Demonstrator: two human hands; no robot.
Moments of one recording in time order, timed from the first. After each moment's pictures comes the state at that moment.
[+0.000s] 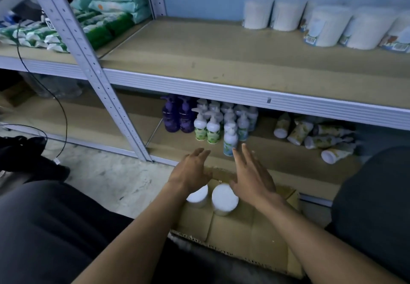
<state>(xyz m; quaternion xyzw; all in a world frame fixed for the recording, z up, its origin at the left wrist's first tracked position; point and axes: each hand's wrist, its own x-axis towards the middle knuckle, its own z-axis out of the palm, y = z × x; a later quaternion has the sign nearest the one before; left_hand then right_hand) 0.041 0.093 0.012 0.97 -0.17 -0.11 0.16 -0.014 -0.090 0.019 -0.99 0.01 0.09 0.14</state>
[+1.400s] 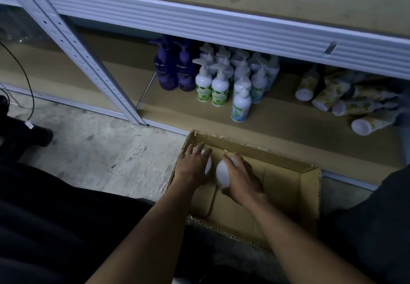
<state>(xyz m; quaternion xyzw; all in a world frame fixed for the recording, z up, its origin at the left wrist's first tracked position) 0.052 0.096 -0.114 0.94 -0.14 -0.30 0.03 -0.005 -0.062 -0.115 -0.95 0.03 0.26 0.19</state>
